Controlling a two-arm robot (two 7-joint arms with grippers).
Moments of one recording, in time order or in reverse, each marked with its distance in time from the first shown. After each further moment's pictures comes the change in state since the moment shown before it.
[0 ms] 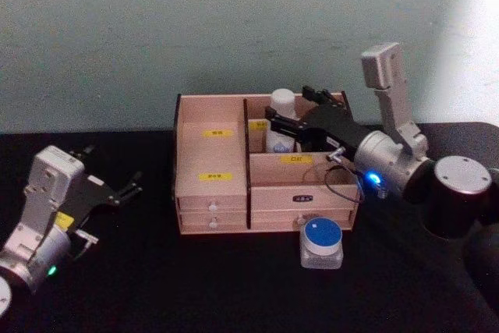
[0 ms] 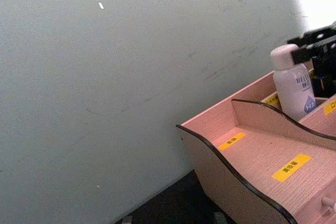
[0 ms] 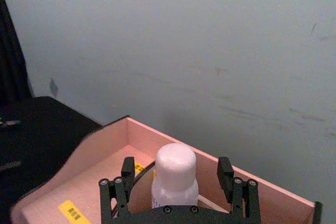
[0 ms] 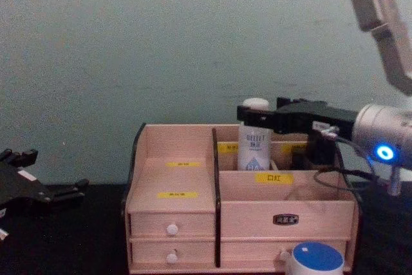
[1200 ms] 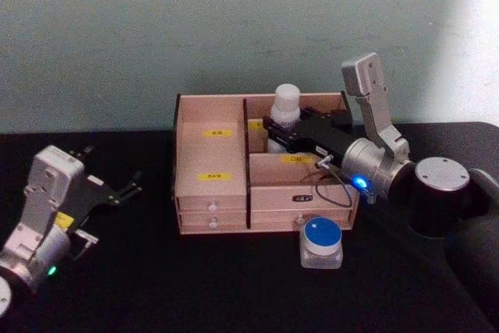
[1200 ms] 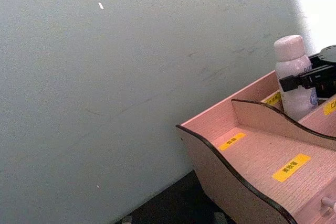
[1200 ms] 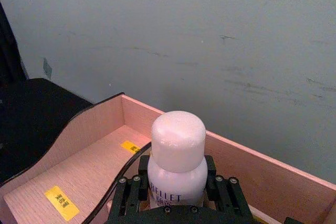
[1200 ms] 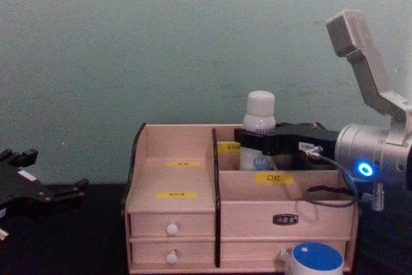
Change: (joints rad) left arm 0.000 0.000 0.000 0.000 0.000 0.000 0.000; right arm 0.073 -0.044 -0.030 0.165 -0.020 -0.009 0.006
